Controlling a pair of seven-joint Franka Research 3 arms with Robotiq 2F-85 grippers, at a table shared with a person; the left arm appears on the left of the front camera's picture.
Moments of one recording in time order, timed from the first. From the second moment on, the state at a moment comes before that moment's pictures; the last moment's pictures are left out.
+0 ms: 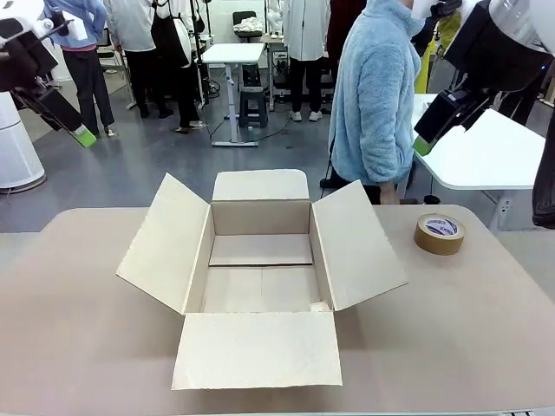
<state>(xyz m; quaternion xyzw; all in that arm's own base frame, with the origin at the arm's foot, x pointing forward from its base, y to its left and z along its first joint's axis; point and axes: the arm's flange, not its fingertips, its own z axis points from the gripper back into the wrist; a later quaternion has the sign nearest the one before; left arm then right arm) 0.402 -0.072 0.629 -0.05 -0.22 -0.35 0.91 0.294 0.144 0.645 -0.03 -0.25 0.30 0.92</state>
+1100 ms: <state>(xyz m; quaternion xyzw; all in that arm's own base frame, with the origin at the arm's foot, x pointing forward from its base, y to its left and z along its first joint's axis) 0.426 -0.052 0.642 -0.09 -0.34 -0.40 0.85 0.325 0.091 0.675 0.03 -0.37 0.41 0.83</state>
